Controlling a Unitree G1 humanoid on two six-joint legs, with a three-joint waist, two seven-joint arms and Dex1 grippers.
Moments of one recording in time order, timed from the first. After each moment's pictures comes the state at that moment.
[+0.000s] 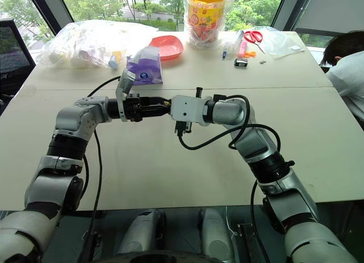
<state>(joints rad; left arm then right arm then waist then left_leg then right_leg) -0.83 0.43 -0.03 0.42 -0.45 0.62 -1.23 -0.71 -0.47 0.34 -0.08 -0.19 0.17 0.88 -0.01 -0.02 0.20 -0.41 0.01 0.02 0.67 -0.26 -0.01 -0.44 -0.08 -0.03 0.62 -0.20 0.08</state>
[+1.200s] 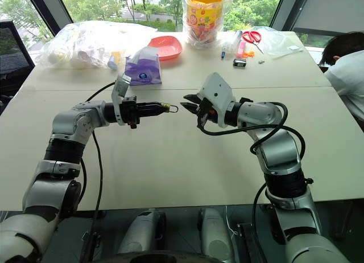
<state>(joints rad) -0.79 0.44 0.01 0.39 -0.53 0.70 -1.26 -0.58 -0.43 0.05 -0.38 0.22 0.76 0.84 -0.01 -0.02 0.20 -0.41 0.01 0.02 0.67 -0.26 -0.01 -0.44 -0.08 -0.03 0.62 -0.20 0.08</state>
